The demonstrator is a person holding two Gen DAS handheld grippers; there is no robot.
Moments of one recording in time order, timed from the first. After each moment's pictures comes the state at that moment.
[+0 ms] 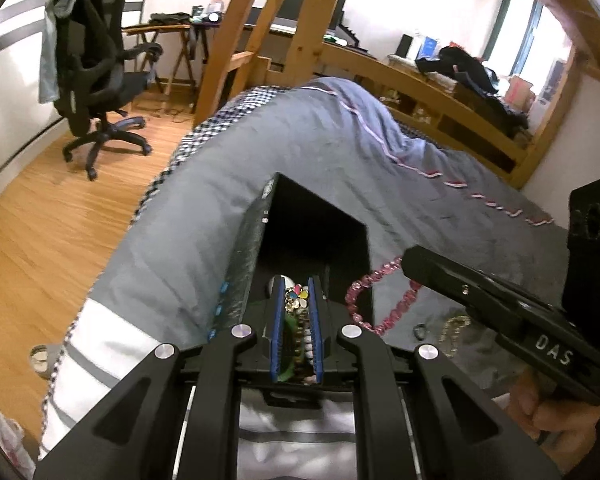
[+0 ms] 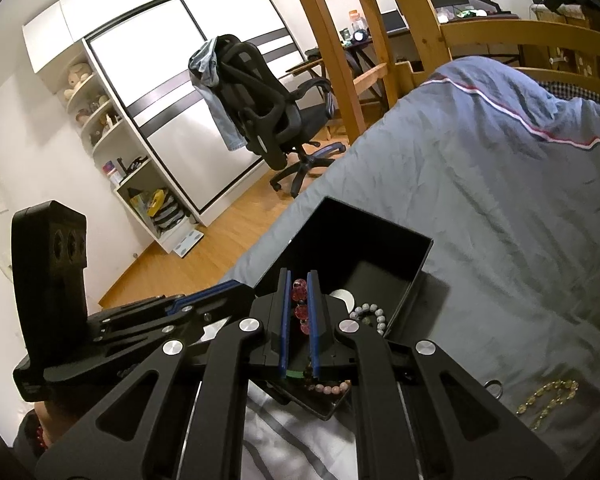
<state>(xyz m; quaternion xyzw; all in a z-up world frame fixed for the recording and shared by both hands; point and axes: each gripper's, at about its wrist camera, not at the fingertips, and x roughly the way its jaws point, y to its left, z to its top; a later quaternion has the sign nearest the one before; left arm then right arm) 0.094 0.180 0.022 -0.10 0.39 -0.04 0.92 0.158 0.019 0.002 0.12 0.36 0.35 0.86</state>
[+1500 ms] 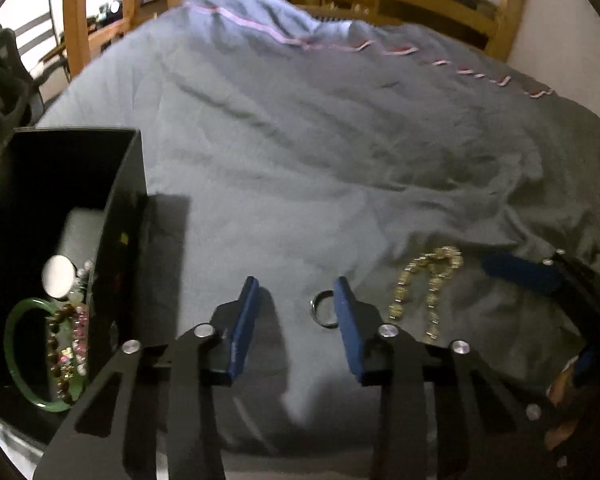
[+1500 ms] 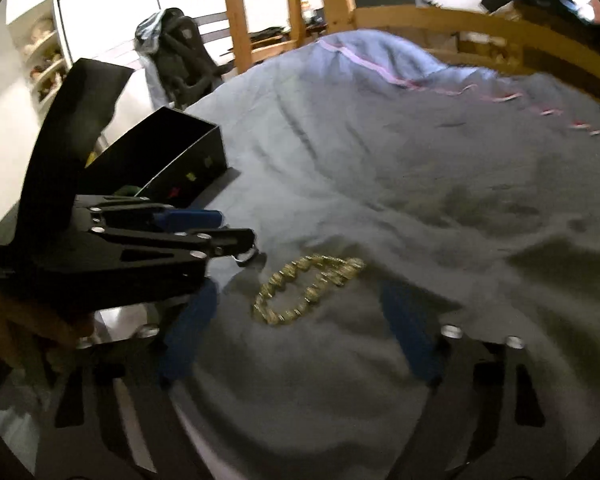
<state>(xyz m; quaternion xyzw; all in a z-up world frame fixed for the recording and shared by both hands) 0.153 0.006 -0.080 0.04 0.48 -0.10 0.87 0.142 -0.135 -0.102 0.02 0.37 0.26 0.89</state>
